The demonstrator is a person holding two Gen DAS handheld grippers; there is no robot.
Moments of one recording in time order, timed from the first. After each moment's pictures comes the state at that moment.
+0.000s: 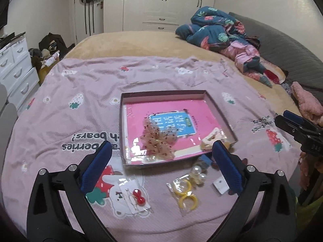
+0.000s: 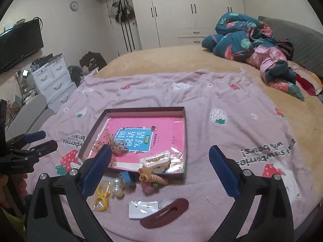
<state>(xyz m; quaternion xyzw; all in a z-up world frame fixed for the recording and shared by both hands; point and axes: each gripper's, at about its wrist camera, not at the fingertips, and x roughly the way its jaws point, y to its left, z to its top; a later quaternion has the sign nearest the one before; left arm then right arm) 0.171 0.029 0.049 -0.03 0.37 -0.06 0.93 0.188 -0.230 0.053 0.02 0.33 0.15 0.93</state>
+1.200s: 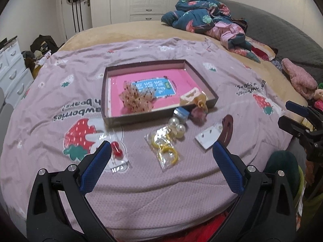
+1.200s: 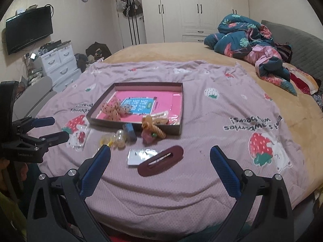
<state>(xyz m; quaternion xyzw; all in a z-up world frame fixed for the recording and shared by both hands) 0.096 -0.010 0.003 0.01 0.41 -0.09 0.91 0.084 -0.246 0.011 -0.02 0.35 0.17 0.92</state>
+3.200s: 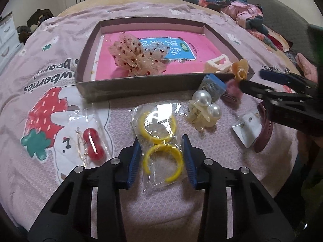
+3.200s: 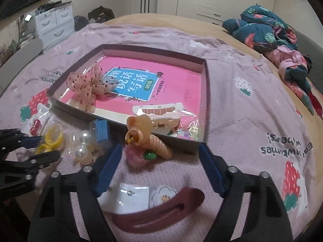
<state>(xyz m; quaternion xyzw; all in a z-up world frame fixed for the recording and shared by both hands) 0.162 0.002 -0.093 -0.02 0.48 -0.08 0.87 0.229 -0.170 -0.084 -0.13 0.42 0.17 0.88</state>
